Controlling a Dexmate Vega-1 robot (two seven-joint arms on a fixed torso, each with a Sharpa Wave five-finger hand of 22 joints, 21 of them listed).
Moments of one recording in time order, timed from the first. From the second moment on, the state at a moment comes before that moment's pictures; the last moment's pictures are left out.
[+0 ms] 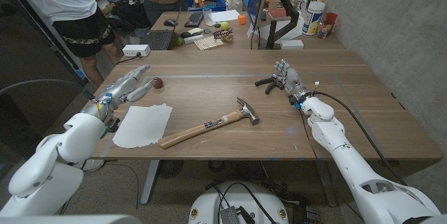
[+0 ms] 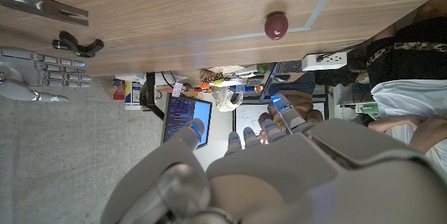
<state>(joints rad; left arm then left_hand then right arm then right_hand) 1.64 0.53 -0.35 -2.33 0.65 0.20 -0.20 0.23 0.14 0.53 0.12 0.21 -0.17 -0.13 0.20 0.18 -0.17 -0.13 0.19 0.17 -0.17 -0.03 0.19 0.18 -0.17 -0.03 0.71 0.18 -0.82 -0.23 -0.13 -1.20 0.31 0.21 0.27 0.05 0.09 0.35 0.16 0.22 0.07 -0.01 0.18 0.18 0.08 -0.01 0.20 0.18 -0.10 -0.04 0.20 0.18 -0.17 -0.03 0.78 0.17</state>
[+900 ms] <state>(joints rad) 1.65 0.54 -0.37 -2.32 0.66 0.24 -0.26 0.24 0.15 0.53 0.13 0.21 -0.18 -0.14 0.20 0.18 -0.17 -0.13 0.19 0.17 -0.17 -0.03 0.19 0.18 -0.17 -0.03 0.70 0.18 -0.81 -0.22 -0.14 -1.18 0.30 0.21 0.27 0.05 0.09 0.35 0.16 0.23 0.07 -0.01 0.18 0.18 0.08 -0.01 0.20 0.18 -0.10 -0.04 0.20 0.18 -0.17 -0.03 0.78 0.17</state>
